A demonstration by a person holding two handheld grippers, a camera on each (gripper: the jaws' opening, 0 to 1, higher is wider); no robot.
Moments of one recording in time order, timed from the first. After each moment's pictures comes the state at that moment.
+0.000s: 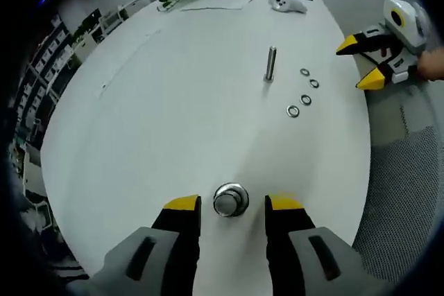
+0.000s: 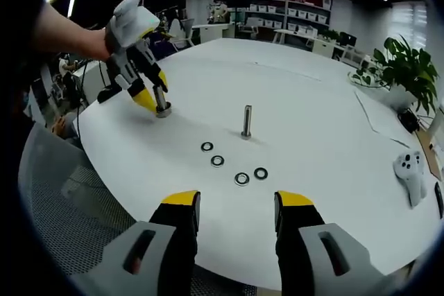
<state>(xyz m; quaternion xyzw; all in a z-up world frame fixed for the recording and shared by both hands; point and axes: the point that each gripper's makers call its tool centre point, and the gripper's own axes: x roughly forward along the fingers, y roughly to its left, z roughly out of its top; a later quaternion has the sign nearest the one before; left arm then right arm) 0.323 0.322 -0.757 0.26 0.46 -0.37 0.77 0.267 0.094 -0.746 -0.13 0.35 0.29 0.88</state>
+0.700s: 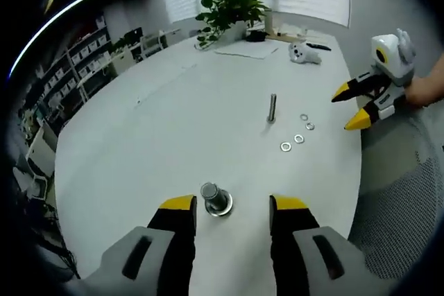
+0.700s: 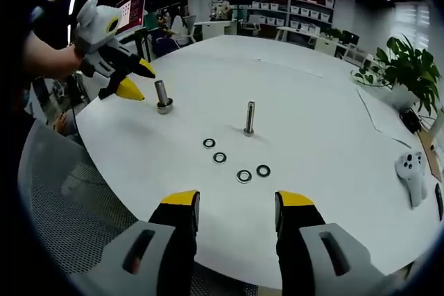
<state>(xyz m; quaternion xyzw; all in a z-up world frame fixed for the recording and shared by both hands) 0.297 0.315 -0.724 0.19 0.35 -0.32 0.86 0.265 0.095 -0.750 -0.13 0.35 0.30 0.88</state>
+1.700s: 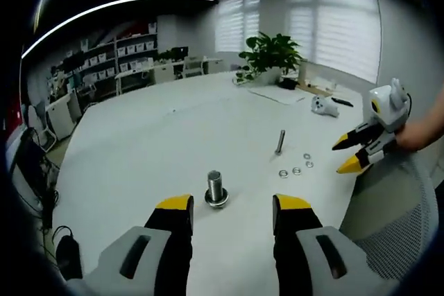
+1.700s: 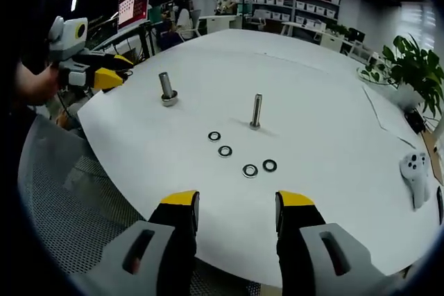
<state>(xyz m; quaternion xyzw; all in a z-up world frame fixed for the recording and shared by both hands) 0.262 0.337 -0.695 0.04 0.26 -0.23 0.94 0.260 0.097 -0.759 -0.14 0.37 0.31 0.87</state>
